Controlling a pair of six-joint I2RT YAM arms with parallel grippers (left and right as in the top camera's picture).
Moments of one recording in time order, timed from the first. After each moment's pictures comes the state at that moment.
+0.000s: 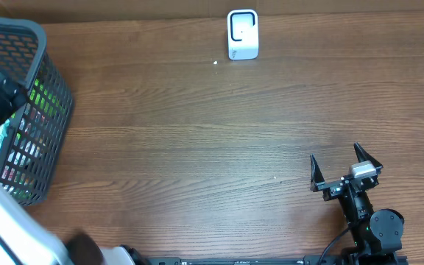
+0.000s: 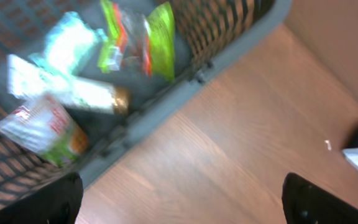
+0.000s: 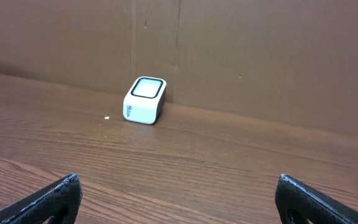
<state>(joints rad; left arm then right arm) 0.65 1.54 2.09 -1.50 0.14 -0.20 0.11 0.01 0.02 -0.02 -0.12 -0.08</state>
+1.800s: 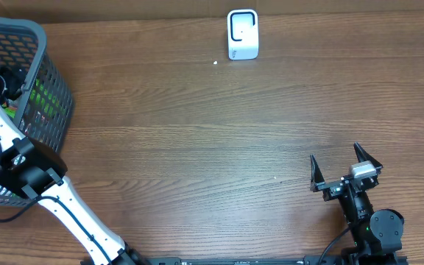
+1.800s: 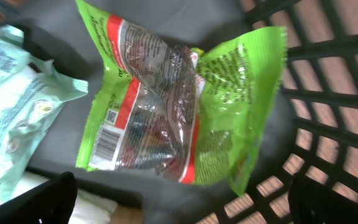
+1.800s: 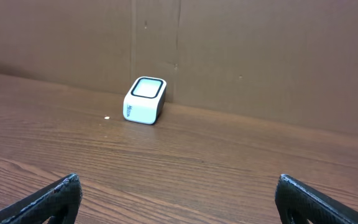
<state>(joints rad) 0.64 2.55 2.74 -1.52 0.04 -0.23 0.11 0.01 0.02 -0.02 -0.12 -0.08</state>
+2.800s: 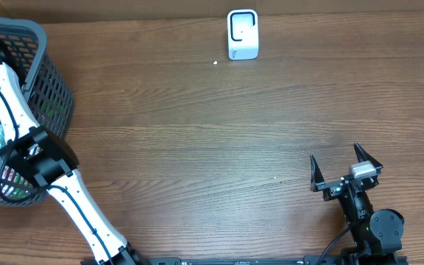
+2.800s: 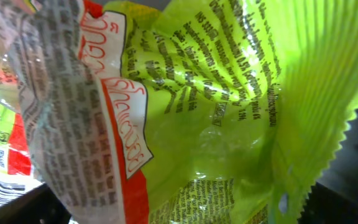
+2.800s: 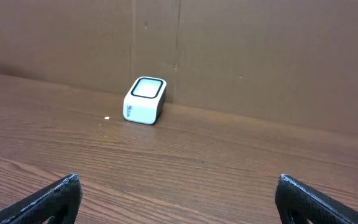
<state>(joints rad) 0.58 2.72 2.74 -1.50 -0.02 -0.22 0.11 0.01 0.02 -0.02 -0.12 -0.08</state>
